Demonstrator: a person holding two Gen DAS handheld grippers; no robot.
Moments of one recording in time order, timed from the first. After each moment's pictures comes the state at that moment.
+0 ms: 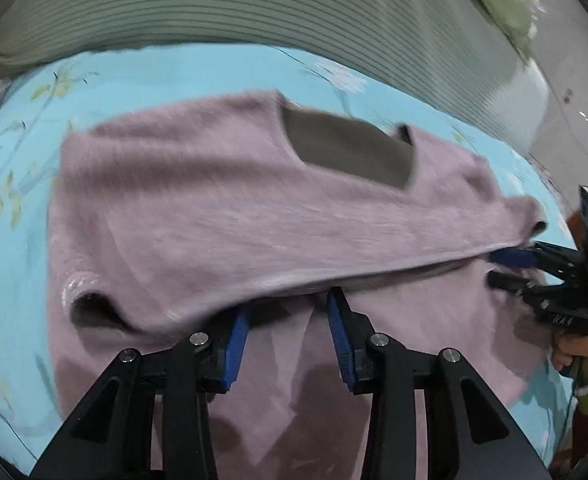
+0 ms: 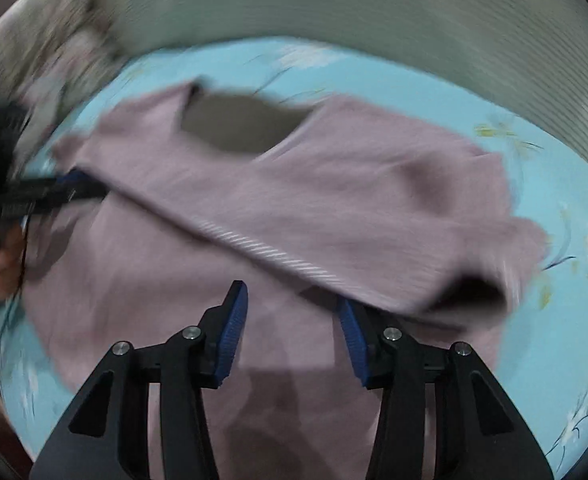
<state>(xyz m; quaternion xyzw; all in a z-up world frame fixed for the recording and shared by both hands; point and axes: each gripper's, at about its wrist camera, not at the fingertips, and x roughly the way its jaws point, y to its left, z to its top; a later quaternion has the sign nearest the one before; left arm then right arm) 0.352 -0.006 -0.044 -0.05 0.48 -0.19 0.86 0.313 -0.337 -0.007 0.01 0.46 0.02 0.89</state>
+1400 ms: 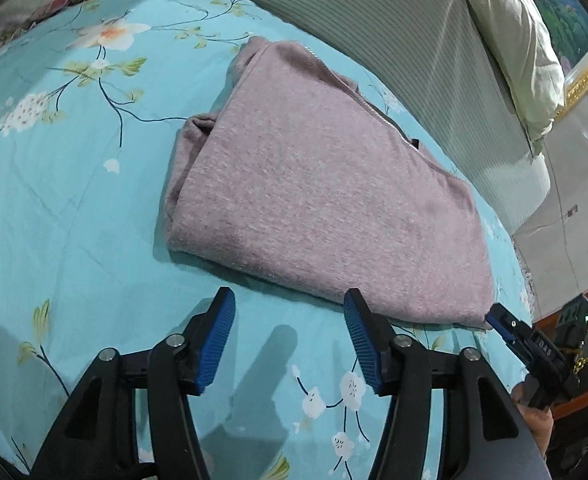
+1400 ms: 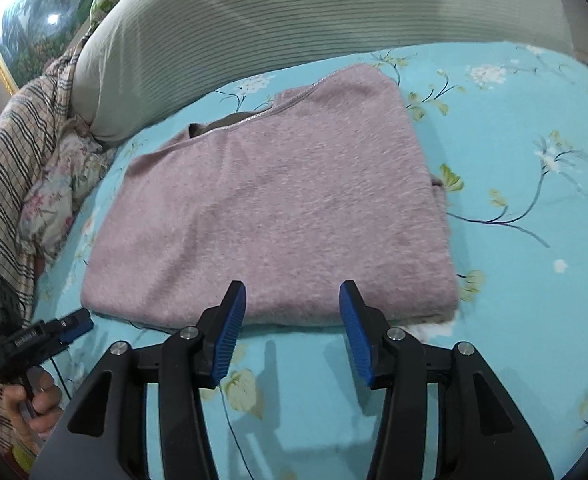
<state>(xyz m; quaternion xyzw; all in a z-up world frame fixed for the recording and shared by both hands) 0.153 0.069 -0.048 -0.26 0.47 -0.11 0.84 0.122 -0.294 0.003 0.15 0.40 -0.04 0.90</state>
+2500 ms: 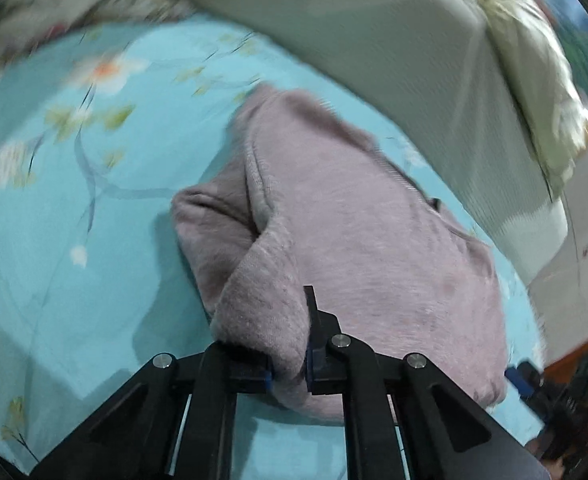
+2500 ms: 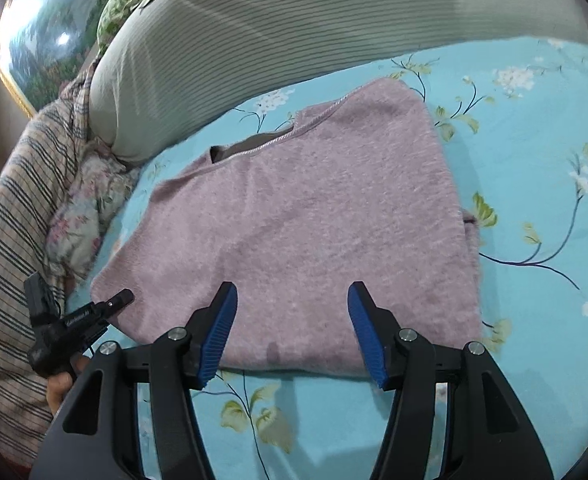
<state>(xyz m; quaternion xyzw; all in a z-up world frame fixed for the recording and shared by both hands) 0.209 0.052 -0.037 -0.26 0.40 -0.06 0.88 0.156 -0.316 0.013 0.22 0.39 0.02 0.89</state>
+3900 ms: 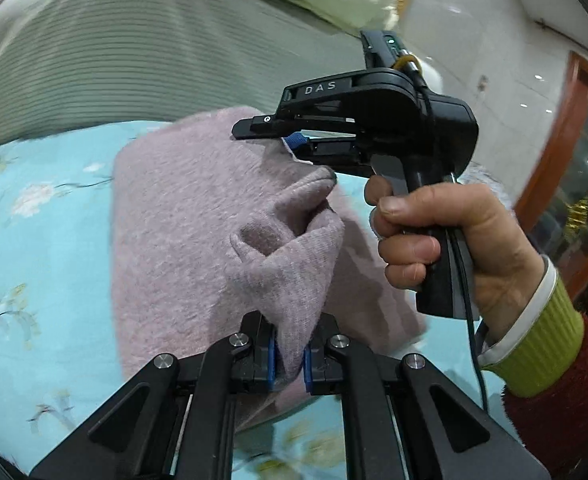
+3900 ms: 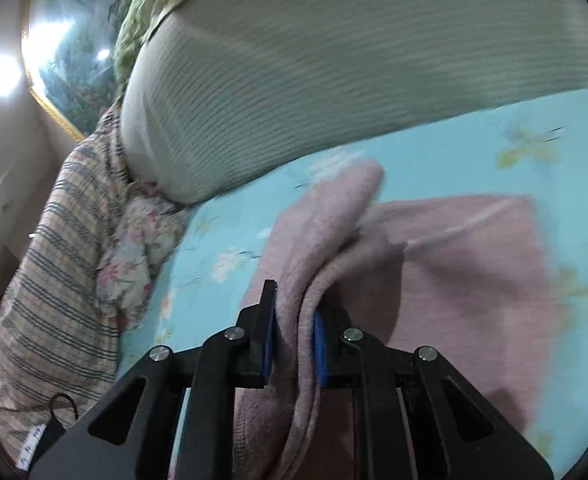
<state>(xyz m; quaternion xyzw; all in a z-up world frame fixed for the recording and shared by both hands) 0.199 -0.160 0.023 -0.05 0.37 -0.30 0.88 0.308 -0.372 0.048 0.24 0.37 0.11 0.89</state>
